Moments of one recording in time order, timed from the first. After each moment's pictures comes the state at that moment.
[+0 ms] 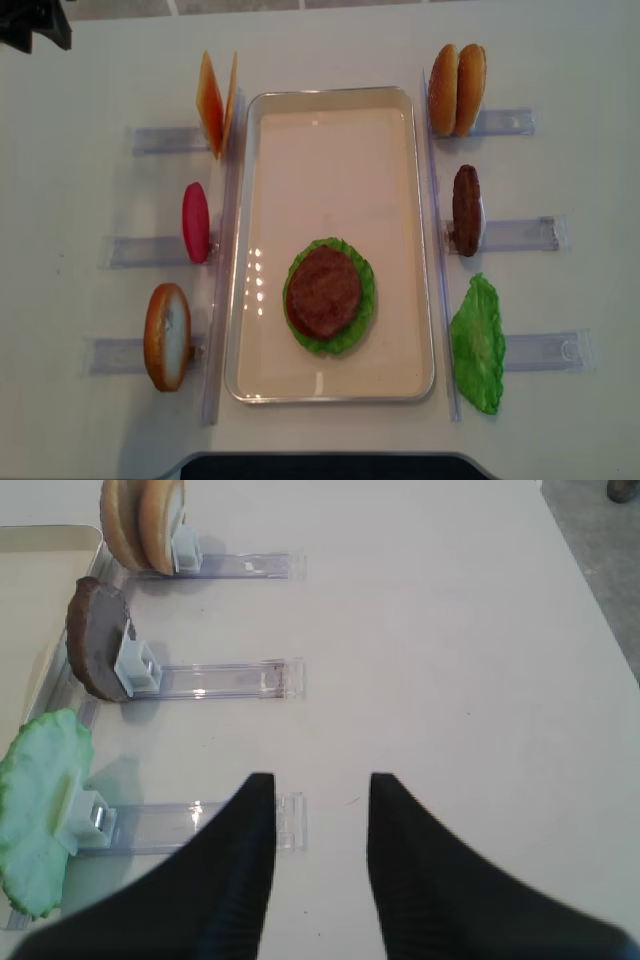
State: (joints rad) left arm 0.10 1.76 -1.63 0.08 1.11 -0.01; right arm 0.01 -0.01 -0.50 0.05 1.13 -0.04
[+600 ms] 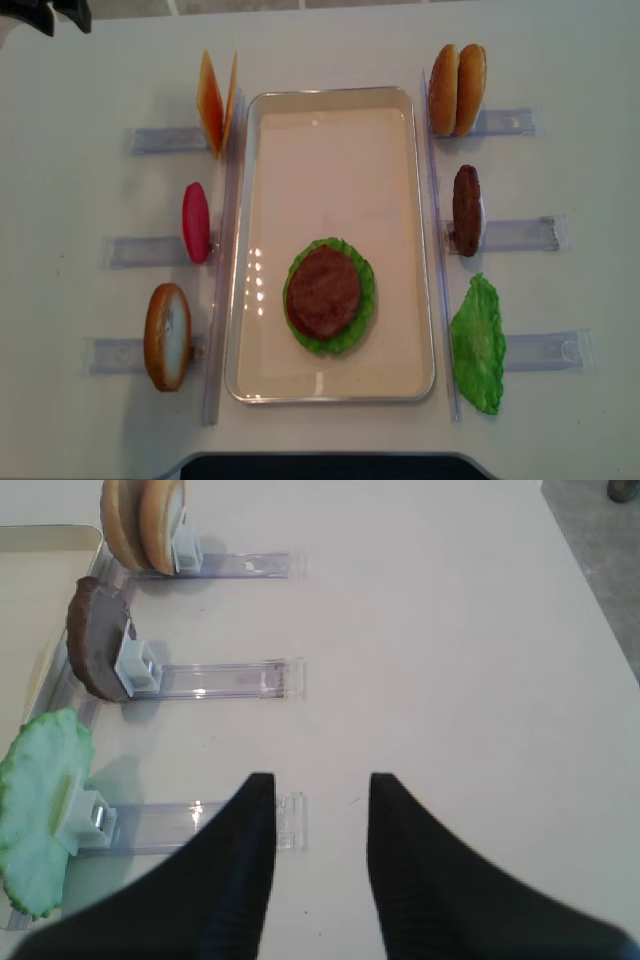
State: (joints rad) left arm 0.02 1.89 -1.78 0.13 1.14 -0.06; right arm 0.01 -0.01 -0.50 0.05 1.13 -0.04
